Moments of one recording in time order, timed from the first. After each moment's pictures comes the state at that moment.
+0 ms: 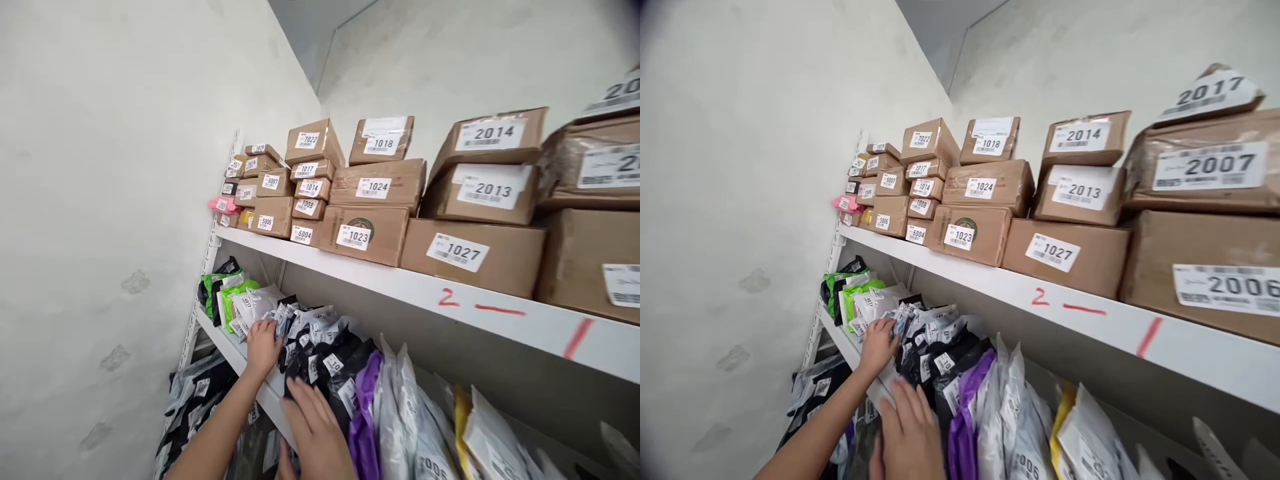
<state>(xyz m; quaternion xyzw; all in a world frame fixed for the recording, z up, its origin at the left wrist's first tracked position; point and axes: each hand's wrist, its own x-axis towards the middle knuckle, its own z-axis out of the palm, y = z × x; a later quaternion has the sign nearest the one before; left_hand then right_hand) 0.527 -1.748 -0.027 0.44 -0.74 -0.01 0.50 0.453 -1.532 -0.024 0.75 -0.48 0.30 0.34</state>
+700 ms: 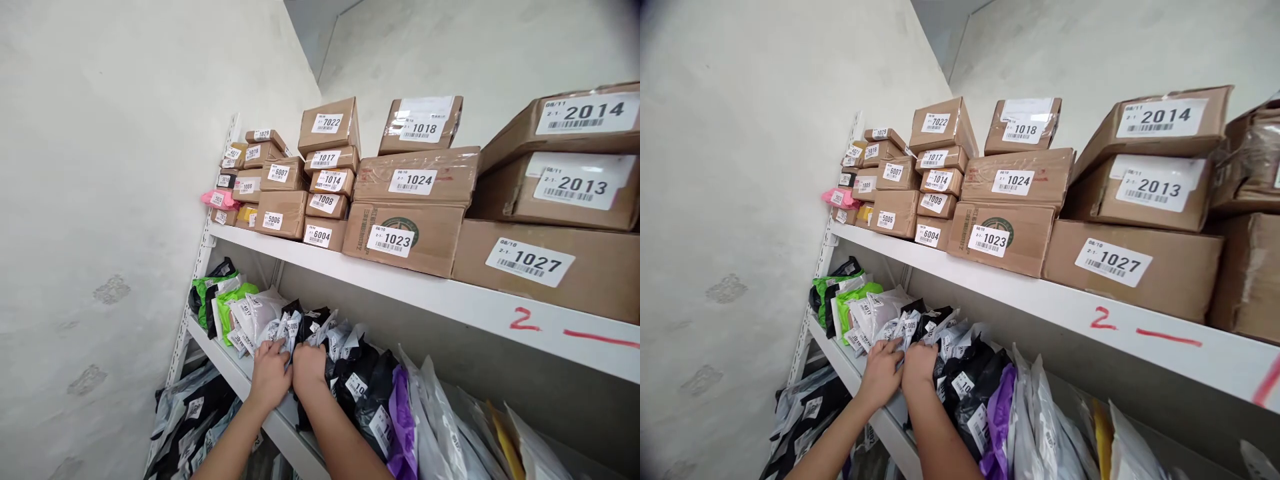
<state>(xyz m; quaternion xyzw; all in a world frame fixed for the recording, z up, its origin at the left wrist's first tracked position) 0.529 -1.751 -0.044 0.38 -0.83 -0.06 0.41 0.453 -1.710 0.010 0.57 -0.80 0.06 0.20</state>
